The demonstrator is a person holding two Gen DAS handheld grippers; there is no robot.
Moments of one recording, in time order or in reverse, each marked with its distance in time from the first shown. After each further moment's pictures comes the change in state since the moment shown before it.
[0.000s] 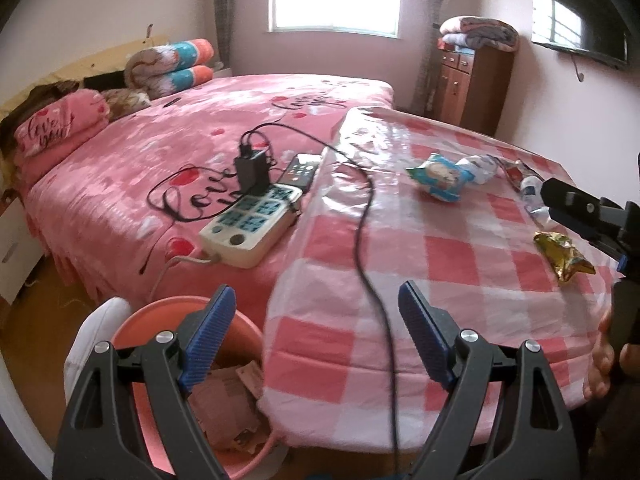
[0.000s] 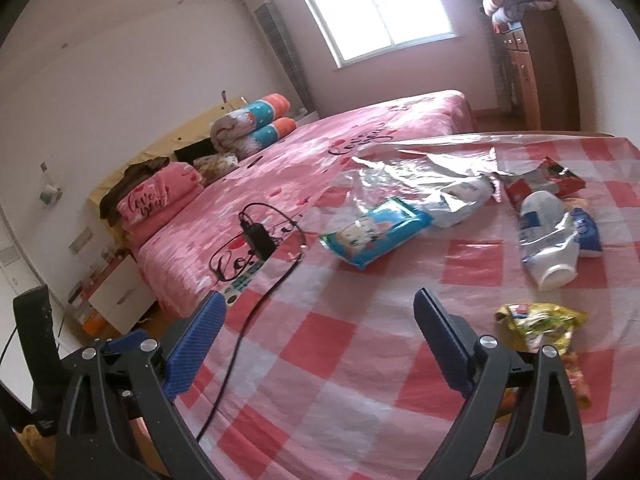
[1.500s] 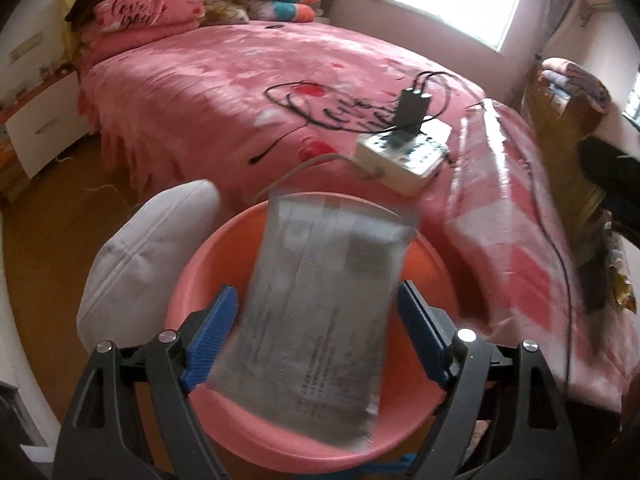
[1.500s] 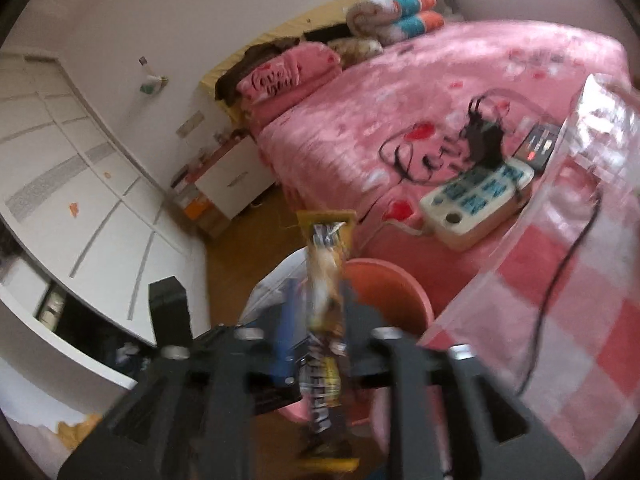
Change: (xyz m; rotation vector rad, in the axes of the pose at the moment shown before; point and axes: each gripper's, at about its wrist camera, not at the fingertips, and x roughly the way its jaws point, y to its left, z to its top) left arm 0.018 0.163 -0.086 -0.364 0.140 0.122; right arm 0.115 0.201 -0.034 -0.171 0.445 0.455
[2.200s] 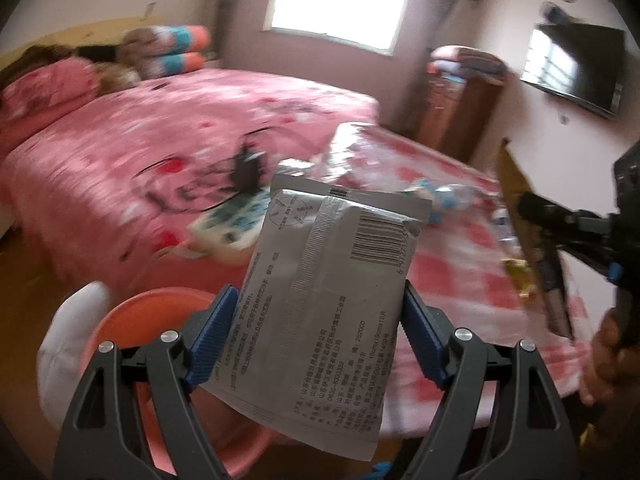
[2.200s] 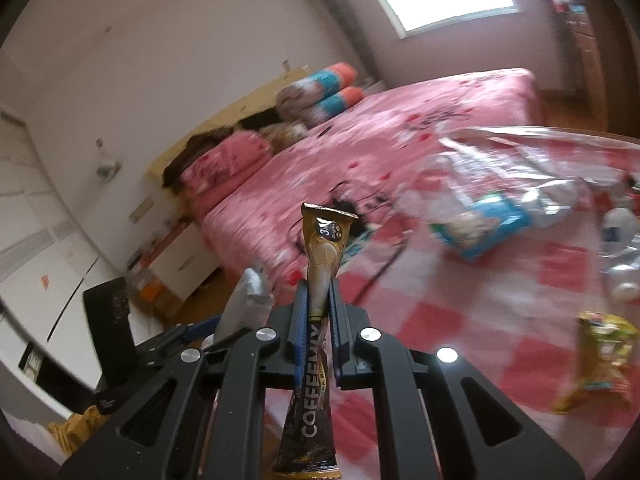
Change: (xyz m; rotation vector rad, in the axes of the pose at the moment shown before) left arm -0.055 -0.122 0.031 0.228 -0.117 -0.249; right arm -0.158 -0.063 -0.028 0.082 -0.295 -0.197
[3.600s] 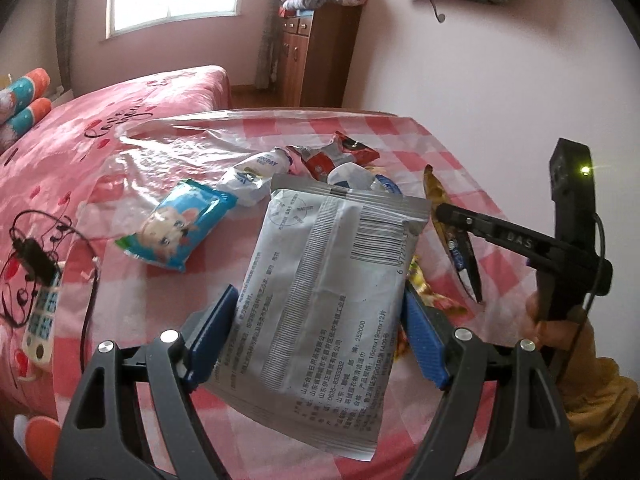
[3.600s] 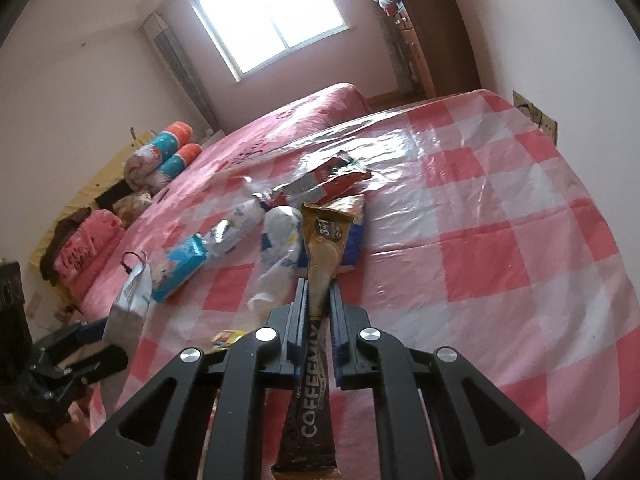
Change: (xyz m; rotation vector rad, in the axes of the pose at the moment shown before) left arm 0.089 -0.230 0.028 0.409 0.147 -0.353; right arm -0.134 -0.231 -0.041 0.305 -0.194 -0.476
